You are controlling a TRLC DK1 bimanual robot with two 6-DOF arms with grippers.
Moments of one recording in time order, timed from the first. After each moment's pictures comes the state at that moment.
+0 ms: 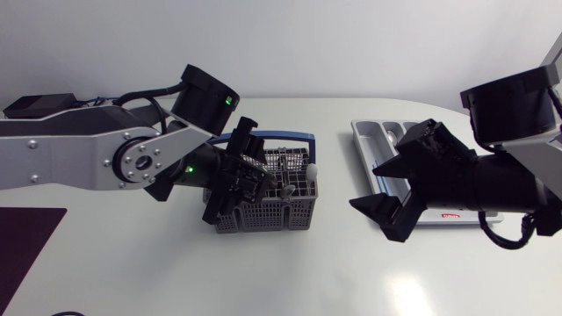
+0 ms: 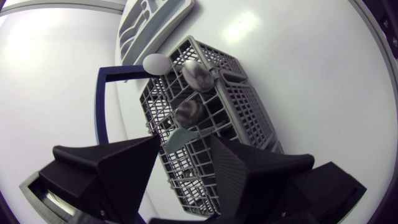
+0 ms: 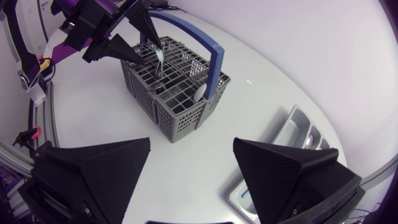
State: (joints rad) left arm -0.68 1.54 1.03 -0.32 -0.03 1.46; right arm 0.41 1.04 0.76 -0.49 -0.23 -0.40
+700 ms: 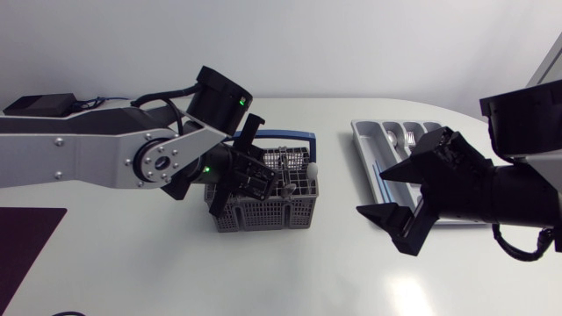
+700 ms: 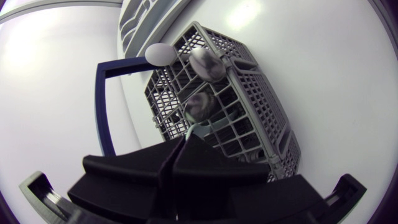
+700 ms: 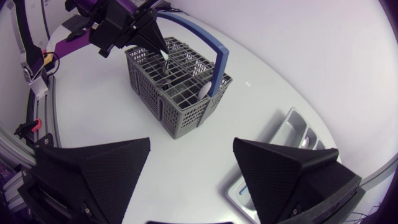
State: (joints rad) left arm -0.70 1.59 1.05 -0.27 -0.12 1.49; right arm 0.40 0.95 0.72 -0.51 -0.23 -0.43
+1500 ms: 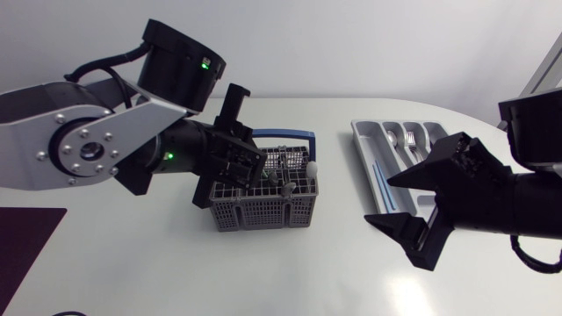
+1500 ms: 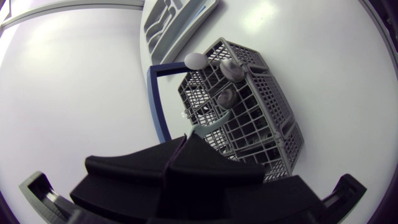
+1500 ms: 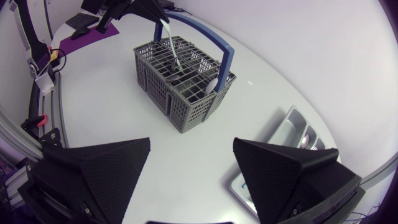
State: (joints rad) left arm -0.72 1.41 1.06 -0.34 -0.15 1.49; right arm 0.42 0.87 0.73 -0.60 -0.23 -0.43
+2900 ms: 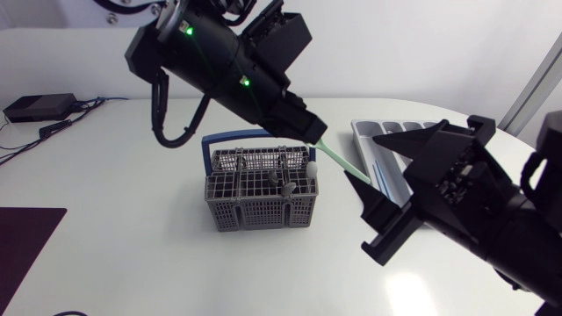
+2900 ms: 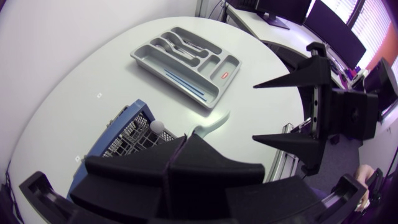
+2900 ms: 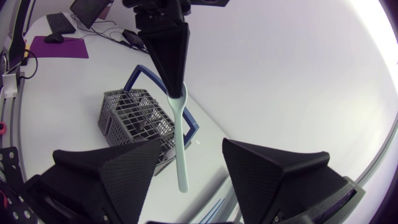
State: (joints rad) left arm -0.75 1.65 1.64 -0.86 0.26 0.10; right arm 0.92 0.78 0.62 -0.15 0.43 -0.49
